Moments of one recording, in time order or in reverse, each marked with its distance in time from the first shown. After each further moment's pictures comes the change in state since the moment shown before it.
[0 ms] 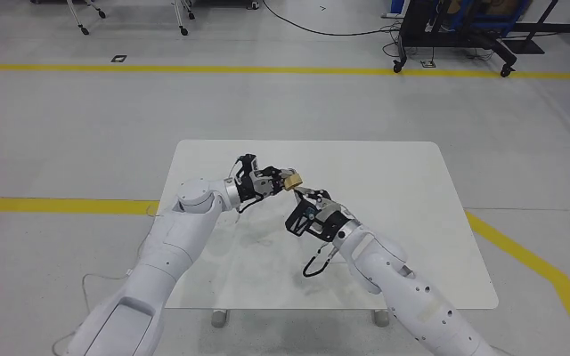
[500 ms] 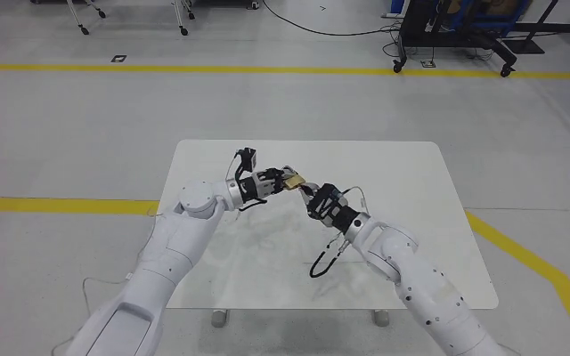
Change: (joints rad) left arm 0.041 0.015 -0.006 -0.091 0.171 -0.181 0.092; right arm 0.013 -0.005 0.115 0.098 0.392 -0.208 -0.092
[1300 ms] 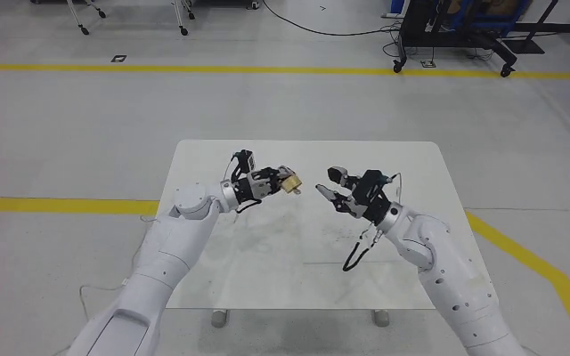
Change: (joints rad) left arm 0.025 0.008 -0.046 -0.026 -0.092 0.092 -0.061; right arm -0.050 0.041 0.238 0.029 0.152 -0.282 -0.115
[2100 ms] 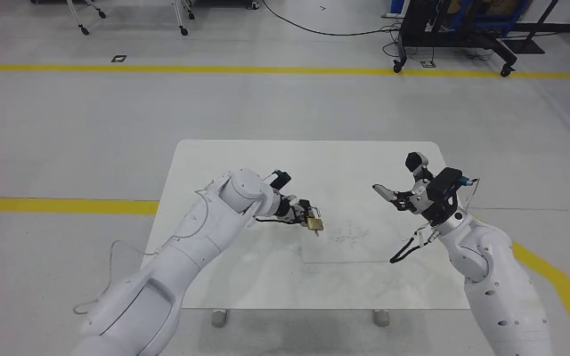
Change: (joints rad) left arm -0.218 -0.123 0.390 0.142 0.369 0.410 -0.030; right arm -0.146 0.036 0.282 -0.021 0.051 -0.038 -0.078
